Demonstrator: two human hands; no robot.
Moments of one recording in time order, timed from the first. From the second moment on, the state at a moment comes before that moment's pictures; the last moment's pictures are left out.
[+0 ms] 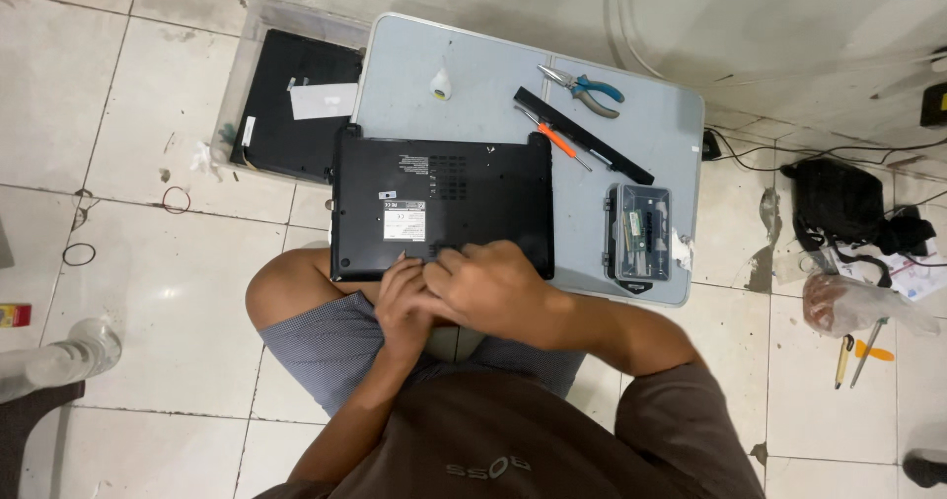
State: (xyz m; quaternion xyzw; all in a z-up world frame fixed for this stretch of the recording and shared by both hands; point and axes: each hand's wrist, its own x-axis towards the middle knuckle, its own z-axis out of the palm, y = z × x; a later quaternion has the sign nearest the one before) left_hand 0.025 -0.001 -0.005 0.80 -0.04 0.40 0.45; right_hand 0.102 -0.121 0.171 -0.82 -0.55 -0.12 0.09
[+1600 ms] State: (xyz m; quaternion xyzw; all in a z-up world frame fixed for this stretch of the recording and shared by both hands) left_hand 0.019 0.009 -0.001 0.86 -0.01 0.24 0.46; right_hand 0.103 -0.118 0.198 -0.84 -0.53 0.07 0.12
